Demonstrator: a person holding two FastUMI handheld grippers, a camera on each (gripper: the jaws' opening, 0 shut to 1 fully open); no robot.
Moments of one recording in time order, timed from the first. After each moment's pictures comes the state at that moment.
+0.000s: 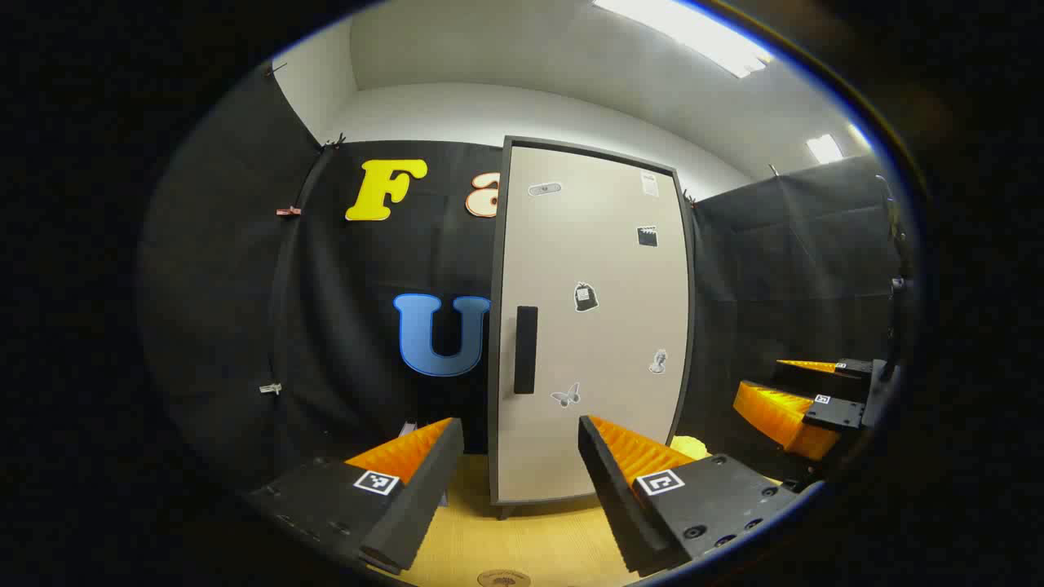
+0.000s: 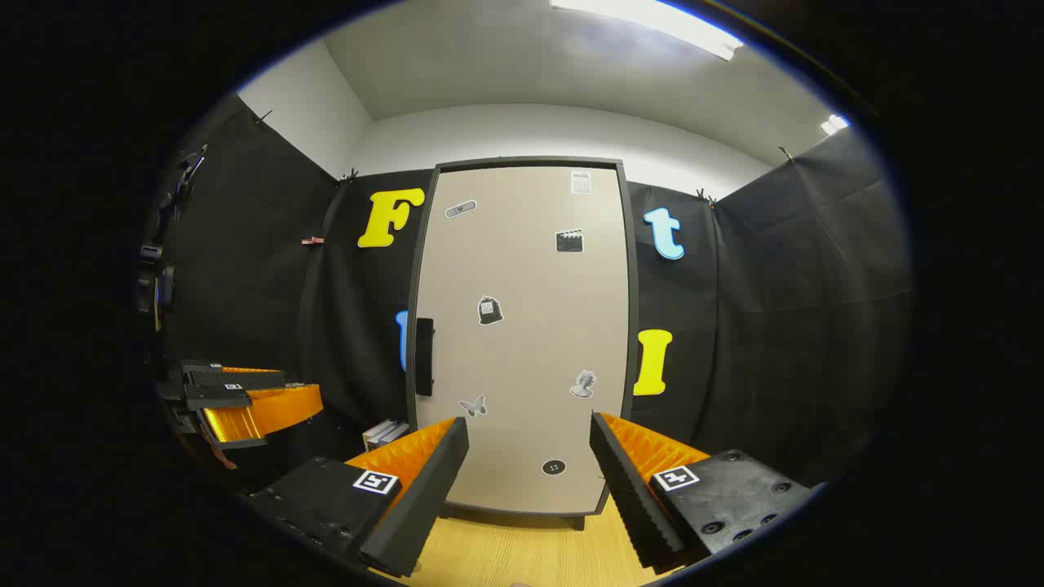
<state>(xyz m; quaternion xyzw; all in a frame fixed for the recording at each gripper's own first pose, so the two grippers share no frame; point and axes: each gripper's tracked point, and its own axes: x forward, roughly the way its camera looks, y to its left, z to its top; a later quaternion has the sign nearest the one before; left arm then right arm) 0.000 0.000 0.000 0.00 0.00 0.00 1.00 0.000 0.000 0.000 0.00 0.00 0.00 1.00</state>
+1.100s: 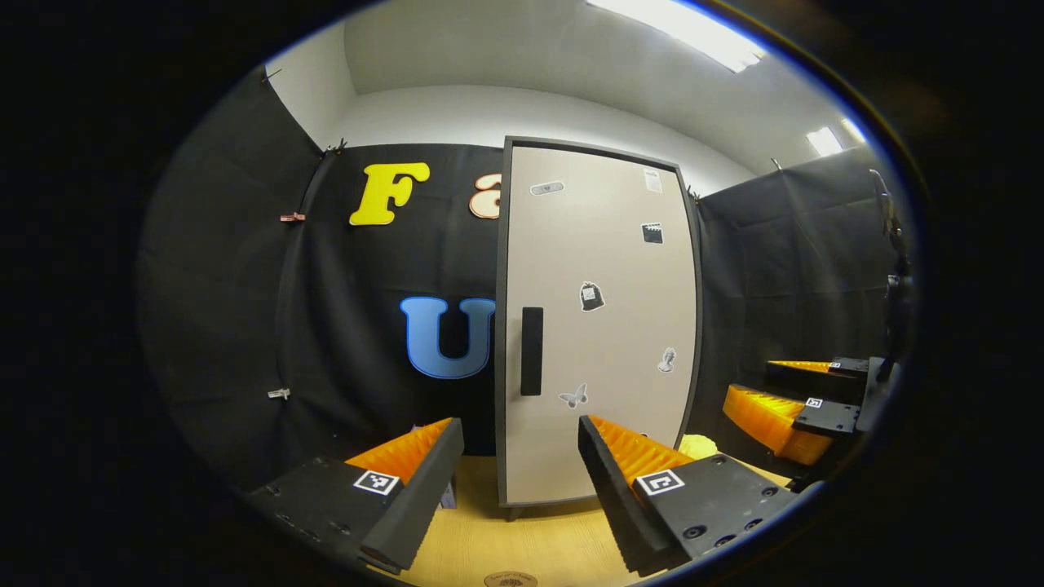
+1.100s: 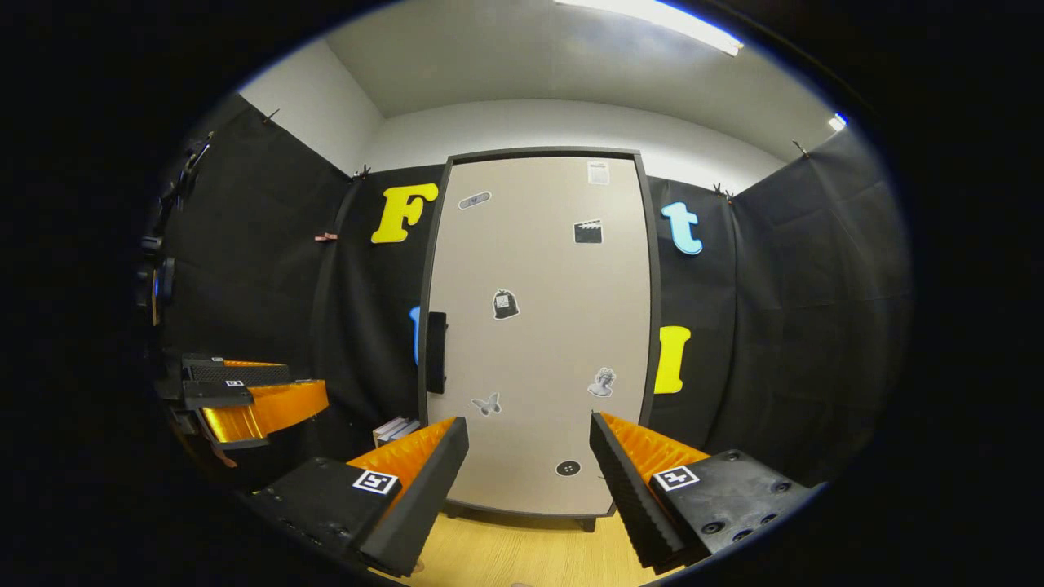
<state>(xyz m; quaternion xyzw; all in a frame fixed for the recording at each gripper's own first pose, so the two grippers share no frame) 0.004 0.003 0.000 0.01 0.00 0.03 1.00 0.016 0.012 -0.010 0.00 0.01 0.04 1.00</state>
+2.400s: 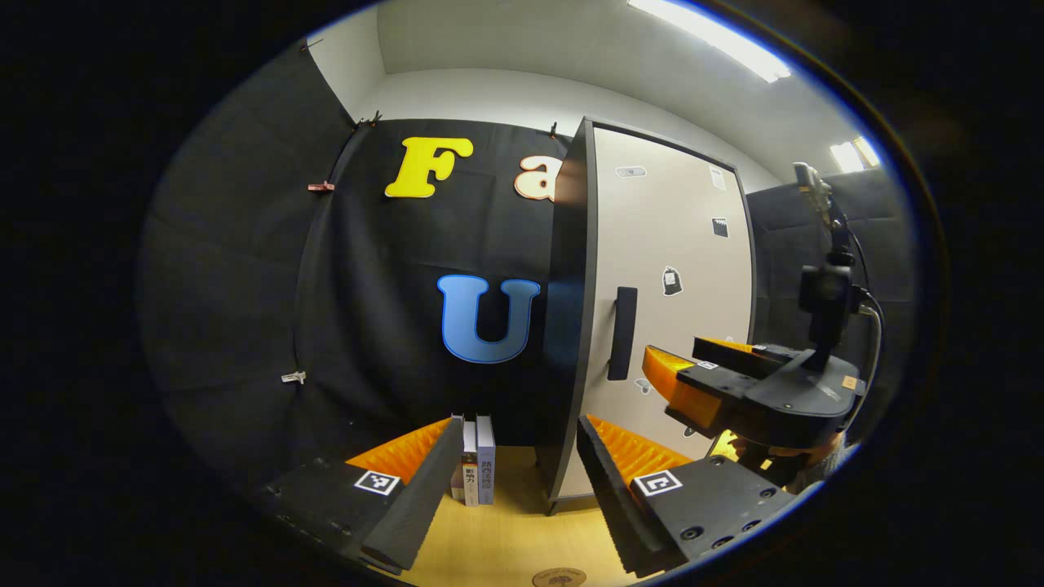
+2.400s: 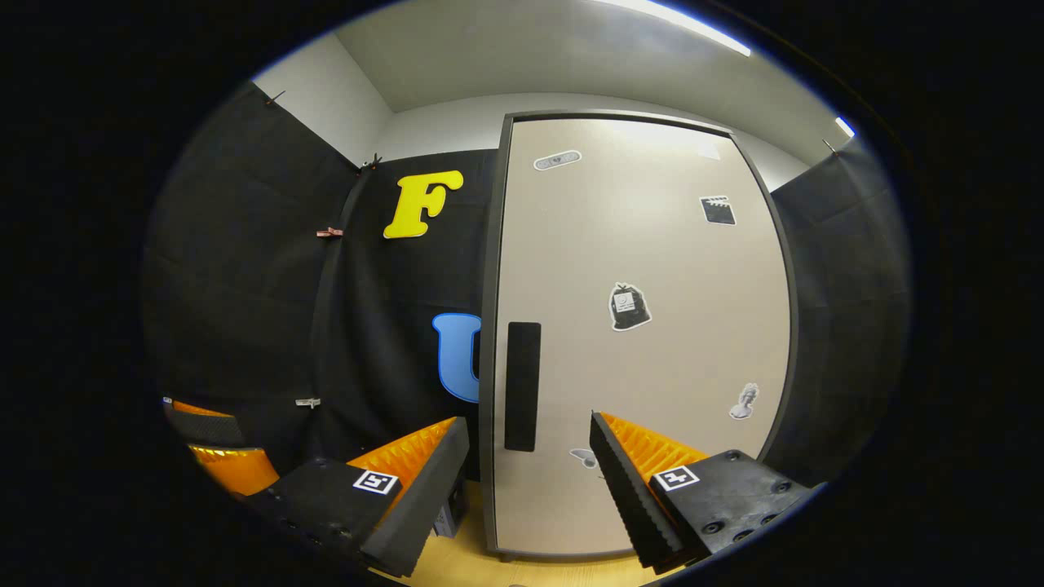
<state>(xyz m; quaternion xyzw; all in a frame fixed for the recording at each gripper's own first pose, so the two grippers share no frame) 0.023 0.129 -0.024 -0.02 0.03 0.03 1.00 0.173 0.166 -0.028 0.01 0.00 0.04 1.00</state>
